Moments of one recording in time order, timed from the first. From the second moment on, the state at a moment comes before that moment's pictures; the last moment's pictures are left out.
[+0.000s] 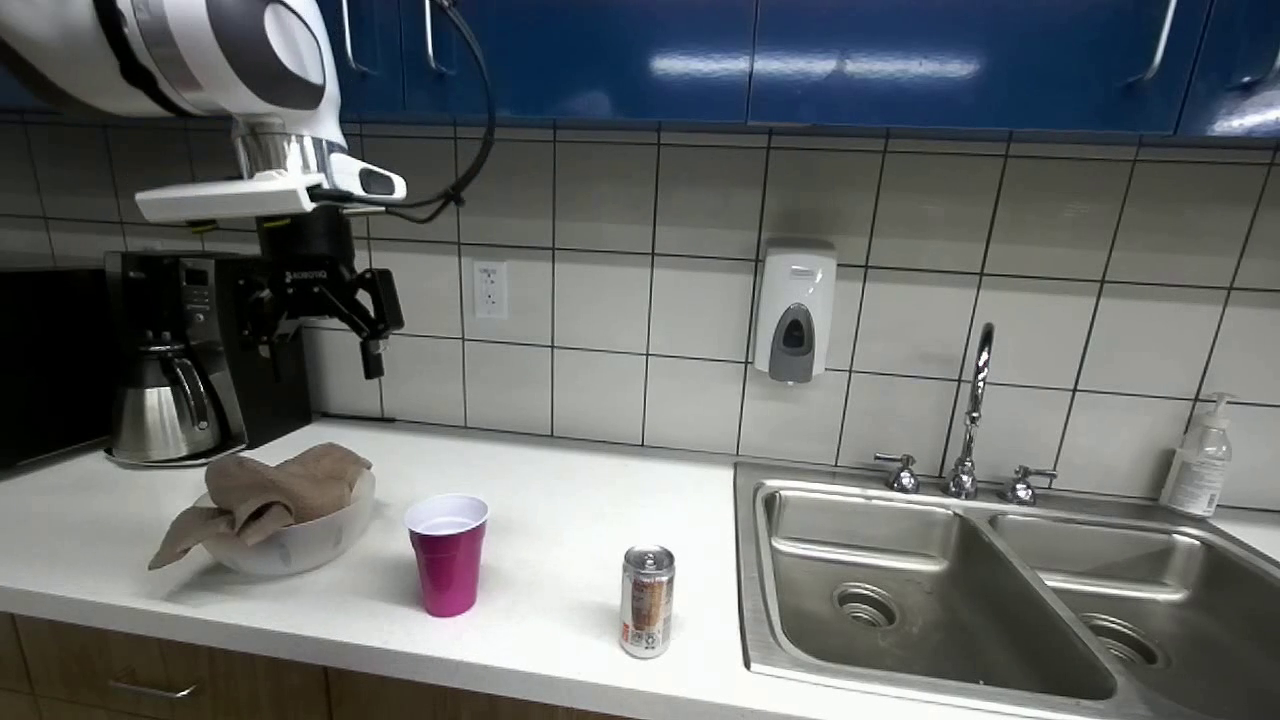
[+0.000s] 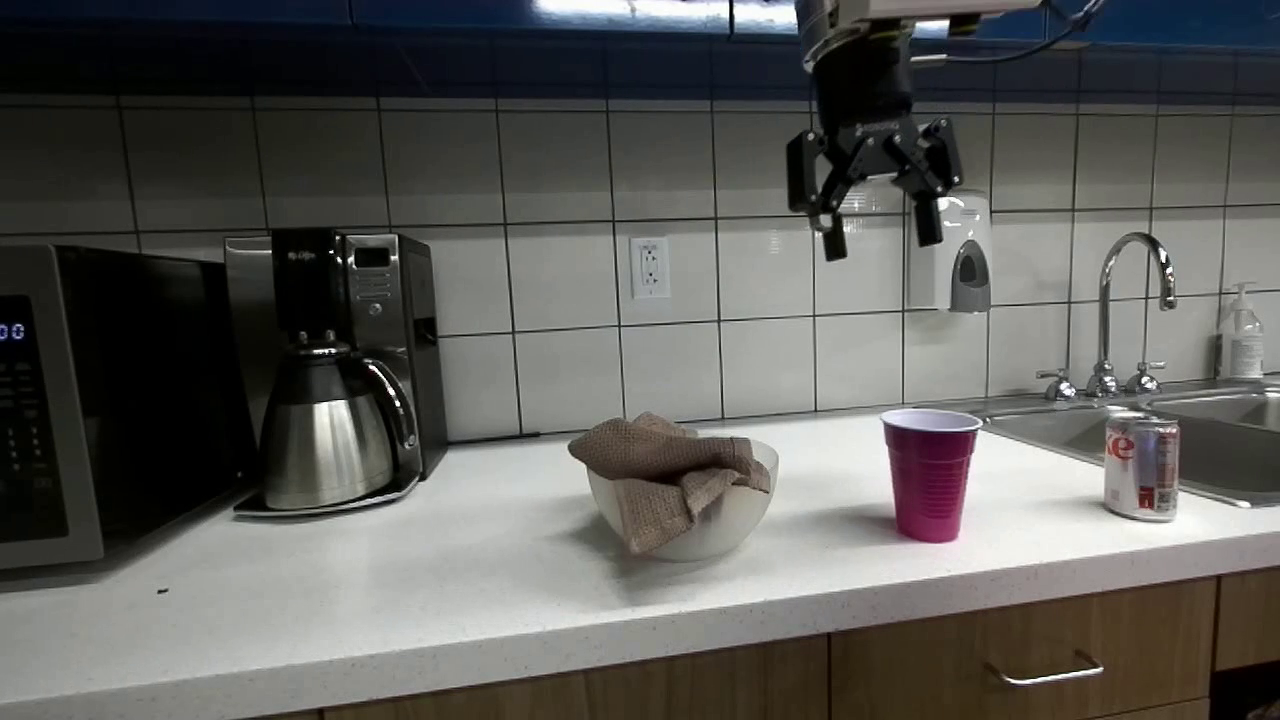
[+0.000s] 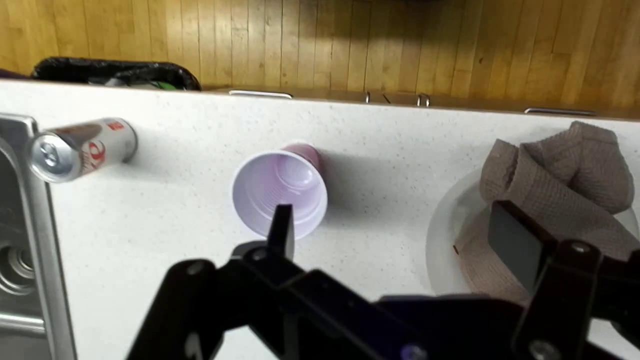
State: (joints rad) arm 0.07 -0.32 0.12 -2.35 -0.08 1.97 0.11
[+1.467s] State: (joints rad) arm 0.20 0.18 0.17 -2.15 -0.07 2.33 0.01
